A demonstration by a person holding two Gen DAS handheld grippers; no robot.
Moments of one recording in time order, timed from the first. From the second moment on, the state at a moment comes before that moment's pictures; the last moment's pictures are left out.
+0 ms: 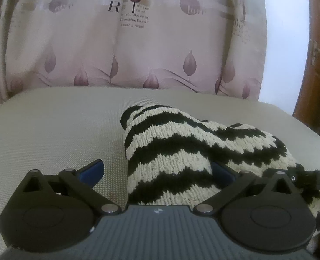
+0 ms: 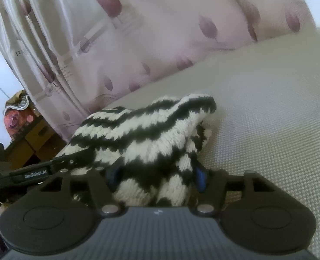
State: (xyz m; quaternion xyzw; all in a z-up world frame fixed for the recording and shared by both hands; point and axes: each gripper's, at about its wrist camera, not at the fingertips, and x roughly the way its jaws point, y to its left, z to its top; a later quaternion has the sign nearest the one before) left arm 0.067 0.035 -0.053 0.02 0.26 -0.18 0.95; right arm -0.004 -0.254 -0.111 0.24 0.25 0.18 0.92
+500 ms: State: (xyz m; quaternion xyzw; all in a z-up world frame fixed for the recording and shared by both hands) left arm 0.047 0.036 -0.052 0.03 0.22 -0.16 0.96; right arm -0.024 -0.241 -0.112 0.21 0.21 0.13 0.94
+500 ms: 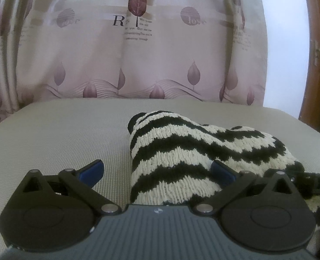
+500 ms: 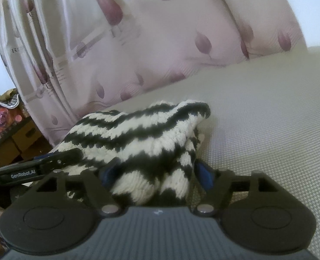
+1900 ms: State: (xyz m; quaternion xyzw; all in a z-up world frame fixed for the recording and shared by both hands) left arm -0.075 0.036 0.059 0.01 0.07 -0.15 0.99; right arm -0.185 -0.182 -0.022 0.09 -0.01 0.01 1.00
